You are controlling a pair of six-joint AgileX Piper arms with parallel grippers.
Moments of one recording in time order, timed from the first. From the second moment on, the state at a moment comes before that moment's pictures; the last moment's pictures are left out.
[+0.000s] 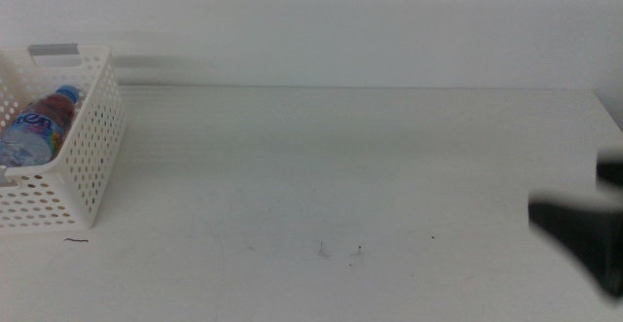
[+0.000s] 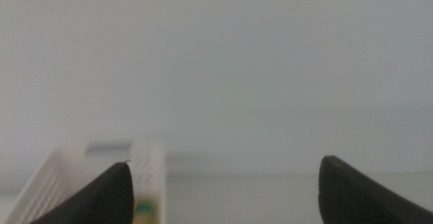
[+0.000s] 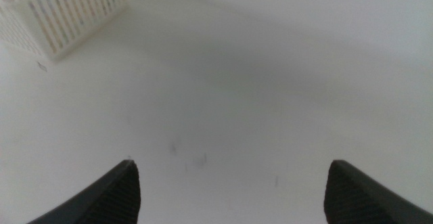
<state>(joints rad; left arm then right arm) -0.12 0.43 -0.53 -0.04 0.21 -0.03 0.59 0.68 -0.72 -0.01 0.60 0.05</state>
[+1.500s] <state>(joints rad) 0.10 0.00 0.00 -0.16 0.20 -0.03 0.01 0.00 0.00 0.01 0.17 0.05</state>
